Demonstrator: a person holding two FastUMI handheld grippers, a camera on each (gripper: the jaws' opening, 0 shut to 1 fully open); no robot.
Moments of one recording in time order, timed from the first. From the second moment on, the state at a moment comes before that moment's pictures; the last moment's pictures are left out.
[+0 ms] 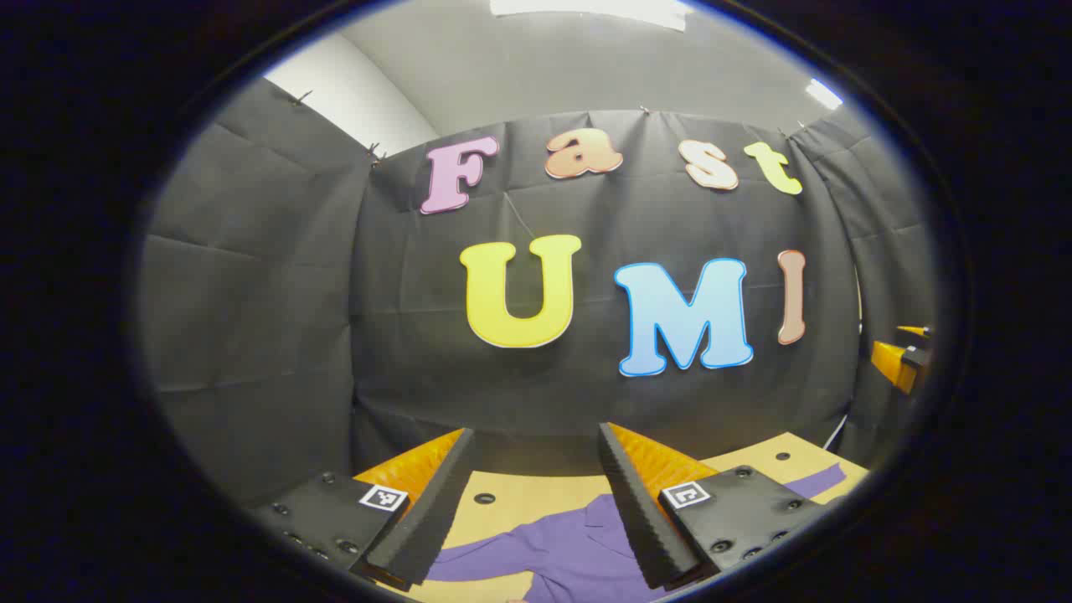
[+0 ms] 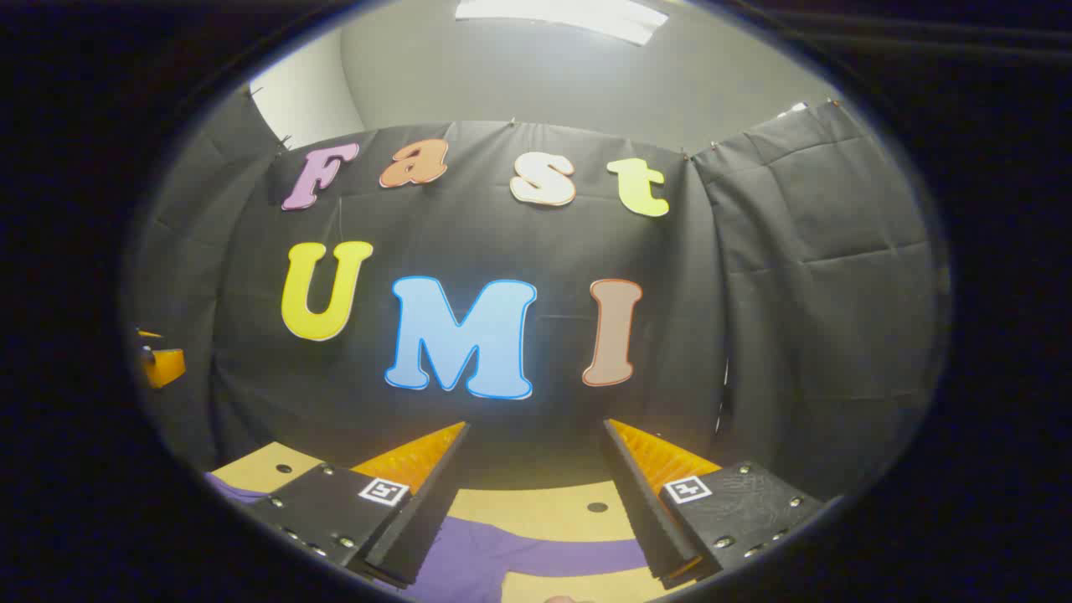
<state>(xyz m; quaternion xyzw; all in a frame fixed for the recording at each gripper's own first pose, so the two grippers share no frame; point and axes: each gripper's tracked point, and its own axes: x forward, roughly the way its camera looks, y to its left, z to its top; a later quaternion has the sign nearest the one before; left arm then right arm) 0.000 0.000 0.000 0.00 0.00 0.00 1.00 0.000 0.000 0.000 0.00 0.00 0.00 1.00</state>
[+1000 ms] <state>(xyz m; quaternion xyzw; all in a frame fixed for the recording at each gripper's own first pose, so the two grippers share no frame) 0.008 -0.034 0.004 0.00 0.00 -0.02 1.00 0.018 -0.067 -0.045 0.01 0.03 -0.05 1.00</state>
